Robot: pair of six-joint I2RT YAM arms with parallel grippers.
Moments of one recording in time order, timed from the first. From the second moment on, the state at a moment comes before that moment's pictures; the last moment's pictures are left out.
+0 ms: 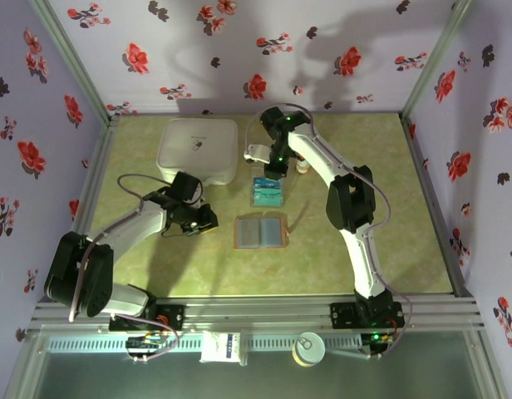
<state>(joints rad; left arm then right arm) -0.46 1.41 0.82 -0.57 0.34 -0.69 0.53 2.27 2.16 -1.28 -0.18 -0.86</state>
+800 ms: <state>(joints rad) -0.59 1.59 0.92 -0.42 0.40 -0.70 0.67 1.52 1.21 -0.60 -0.17 0.17</state>
